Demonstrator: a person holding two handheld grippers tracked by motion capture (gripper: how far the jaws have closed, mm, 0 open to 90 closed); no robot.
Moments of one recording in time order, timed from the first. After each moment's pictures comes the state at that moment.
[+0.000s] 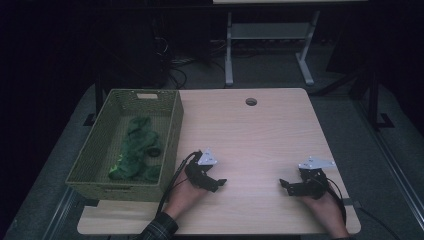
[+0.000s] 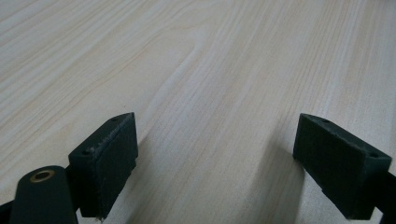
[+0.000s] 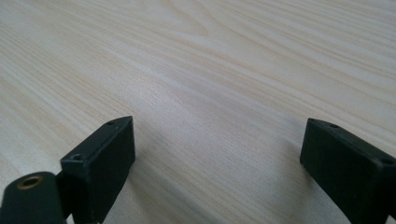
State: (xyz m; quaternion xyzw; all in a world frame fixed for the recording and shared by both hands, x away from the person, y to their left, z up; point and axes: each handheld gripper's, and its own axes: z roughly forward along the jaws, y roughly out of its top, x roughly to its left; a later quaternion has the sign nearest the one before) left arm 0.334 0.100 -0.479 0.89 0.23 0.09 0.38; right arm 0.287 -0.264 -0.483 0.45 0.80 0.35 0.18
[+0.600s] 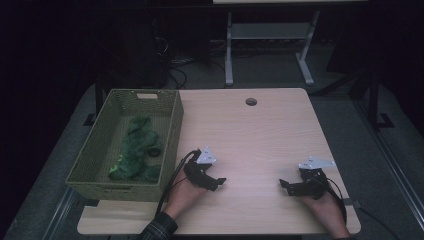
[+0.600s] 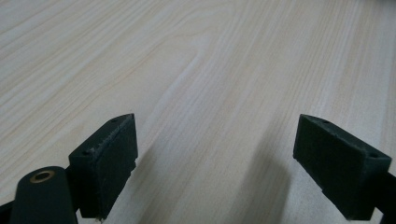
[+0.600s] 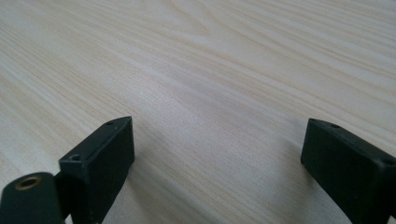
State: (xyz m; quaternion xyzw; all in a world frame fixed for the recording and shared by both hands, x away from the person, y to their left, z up) left arm 0.334 0.102 -0.471 0.89 0.23 0.10 0.38; right arm 0.287 -0.264 -0.483 0.45 0.80 0.35 0.18
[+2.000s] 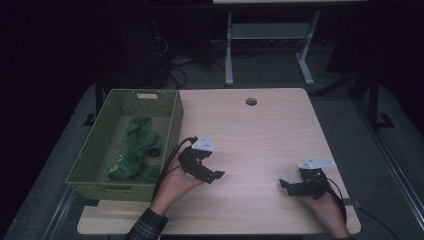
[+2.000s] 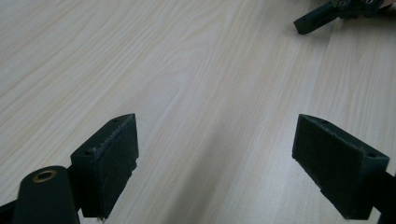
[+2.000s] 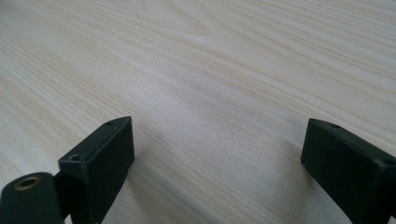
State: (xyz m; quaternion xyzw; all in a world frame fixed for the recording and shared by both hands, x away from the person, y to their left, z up) left arm 0.333 0.106 -0.401 0.90 0.22 0.06 0.37; right arm 0.287 -0.264 -0.483 0.45 0.80 0.35 0.18
